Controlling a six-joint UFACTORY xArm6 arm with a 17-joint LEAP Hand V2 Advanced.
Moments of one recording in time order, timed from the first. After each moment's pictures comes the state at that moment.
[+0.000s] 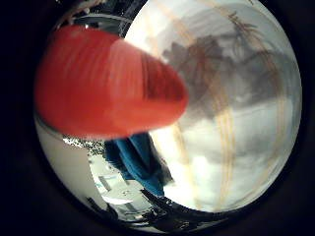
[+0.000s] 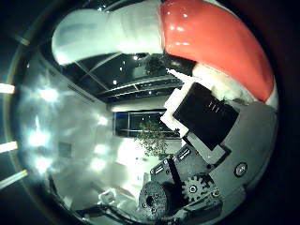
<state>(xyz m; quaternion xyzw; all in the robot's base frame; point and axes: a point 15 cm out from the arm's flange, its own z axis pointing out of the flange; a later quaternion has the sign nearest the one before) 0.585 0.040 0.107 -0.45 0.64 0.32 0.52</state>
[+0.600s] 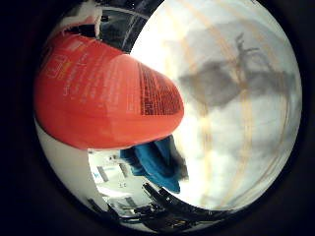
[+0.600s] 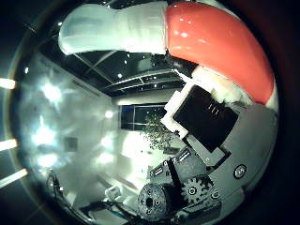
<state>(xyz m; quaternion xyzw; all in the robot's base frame) 0.576 0.057 0.163 -0.52 0.59 0.35 0.51</state>
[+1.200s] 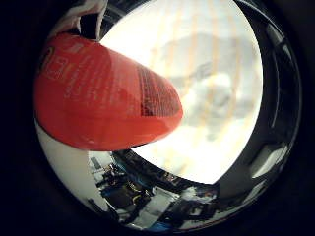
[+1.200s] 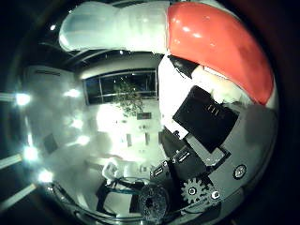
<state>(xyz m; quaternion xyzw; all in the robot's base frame) 0.533 0.061 0.249 -0.73 0.56 0.32 0.25</state>
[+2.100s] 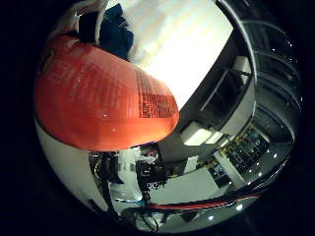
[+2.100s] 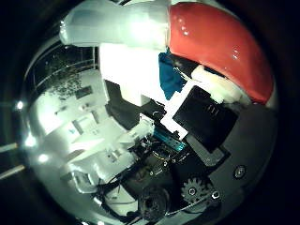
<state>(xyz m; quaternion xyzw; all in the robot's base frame) 0.450 0.176 0.296 -0.83 0.54 0.11 -0.11</state>
